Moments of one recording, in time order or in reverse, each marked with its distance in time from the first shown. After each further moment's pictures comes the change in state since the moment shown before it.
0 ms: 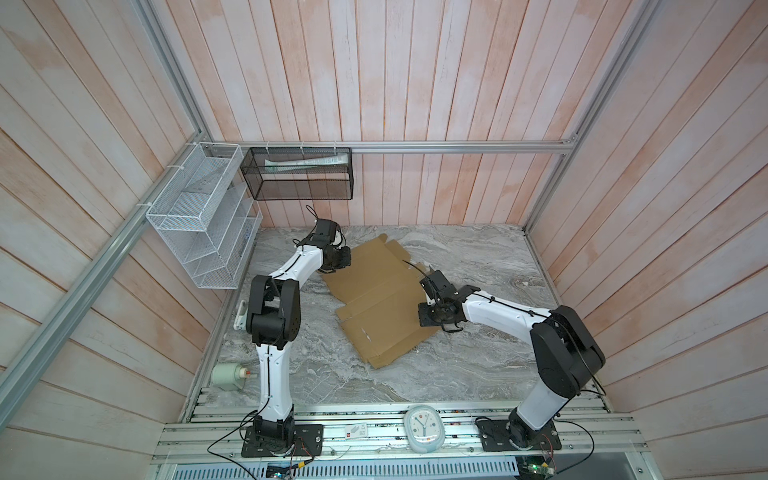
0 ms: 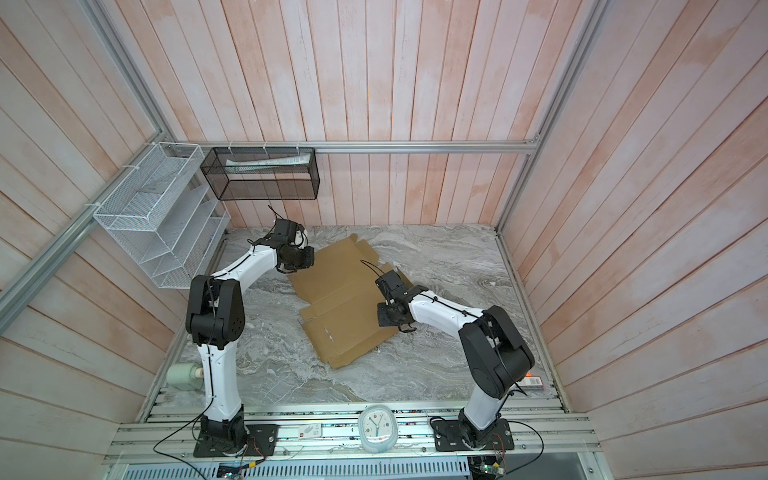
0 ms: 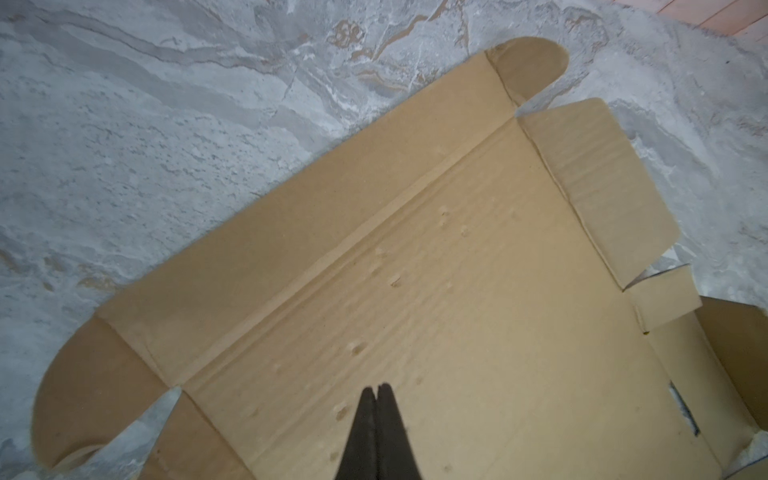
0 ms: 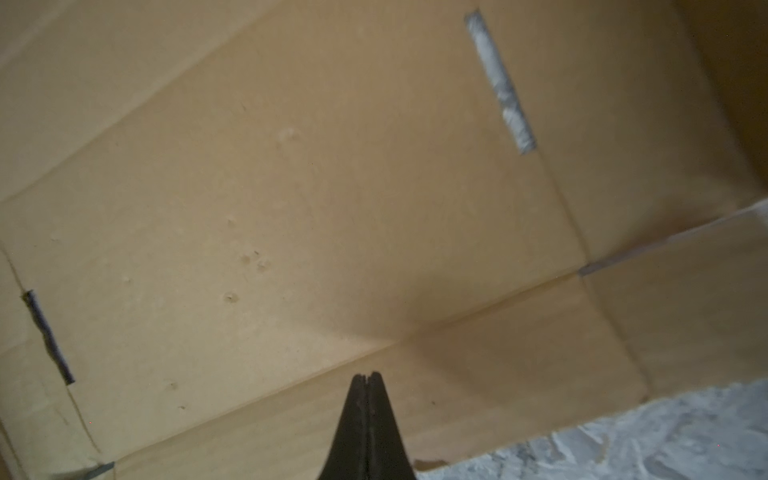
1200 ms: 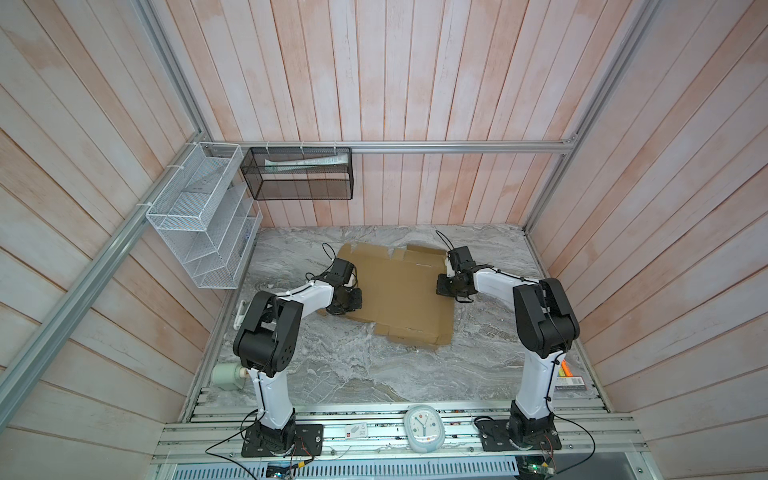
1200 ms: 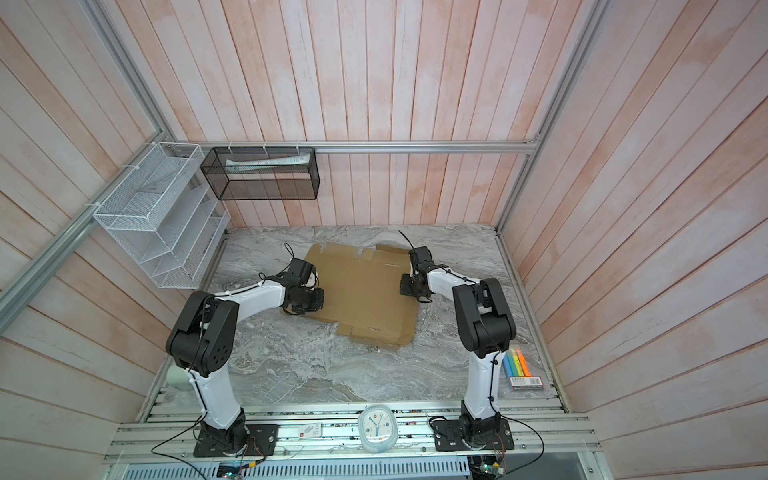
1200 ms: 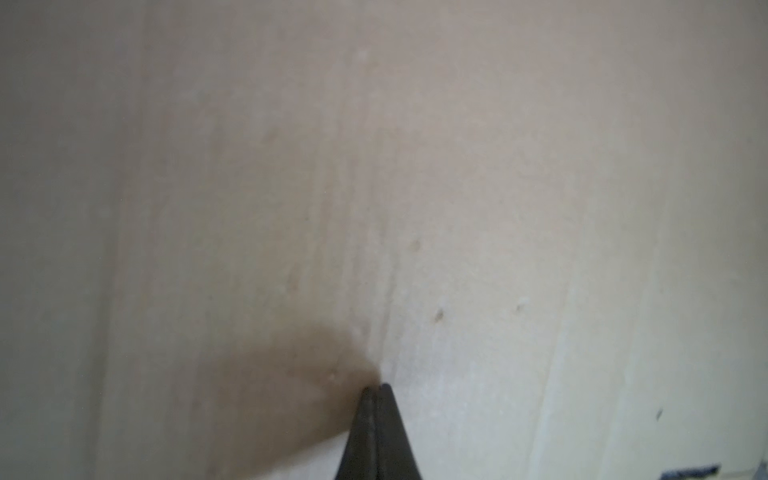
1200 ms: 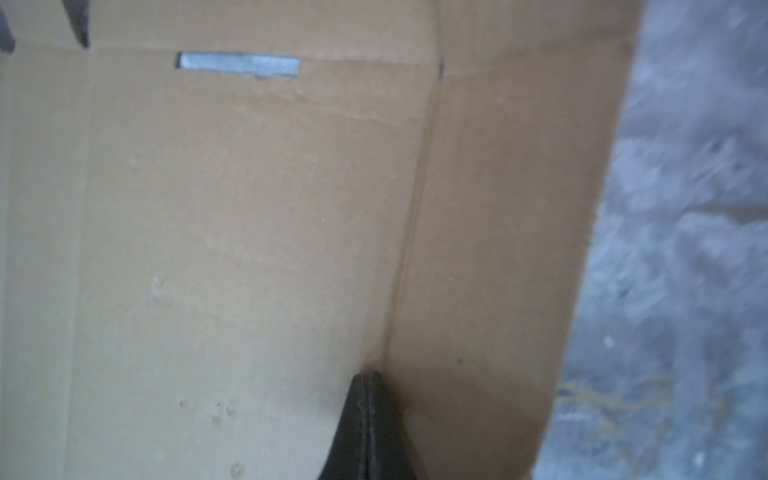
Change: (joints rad) left arm -0.208 -0.272 -0.573 0.146 -0.032 -0.154; right arm -0.349 0.309 0.270 0.155 -0.077 -0.156
